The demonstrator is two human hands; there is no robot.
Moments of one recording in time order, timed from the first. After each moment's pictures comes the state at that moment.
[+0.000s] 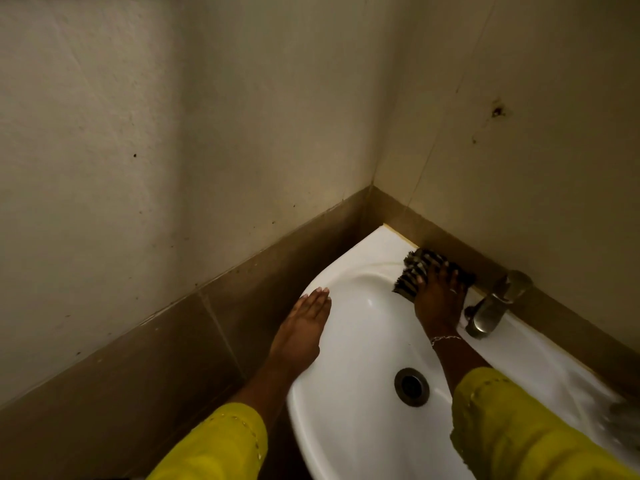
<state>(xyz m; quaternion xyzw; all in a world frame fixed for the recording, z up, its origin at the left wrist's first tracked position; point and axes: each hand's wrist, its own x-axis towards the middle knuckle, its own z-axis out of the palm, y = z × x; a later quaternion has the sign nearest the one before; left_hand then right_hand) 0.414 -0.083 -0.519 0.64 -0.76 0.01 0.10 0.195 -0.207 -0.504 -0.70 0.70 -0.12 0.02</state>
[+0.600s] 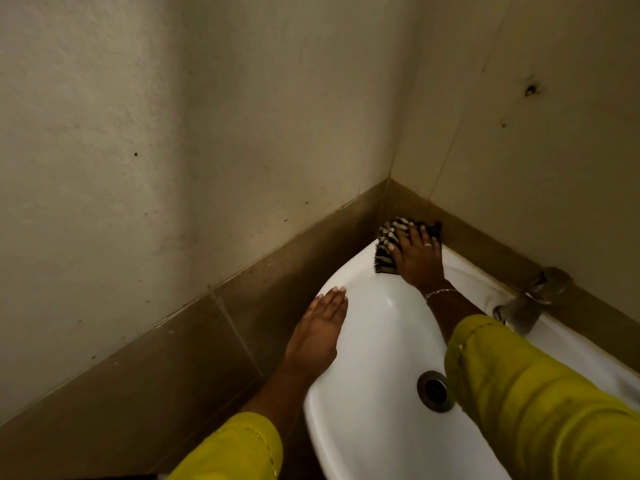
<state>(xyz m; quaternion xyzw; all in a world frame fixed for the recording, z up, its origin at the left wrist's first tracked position) 0.412 -0.085 -0.520 0.64 -0.77 0.00 0.06 0.256 -0.264 -0.499 -0.81 0.58 -0.10 0.06</state>
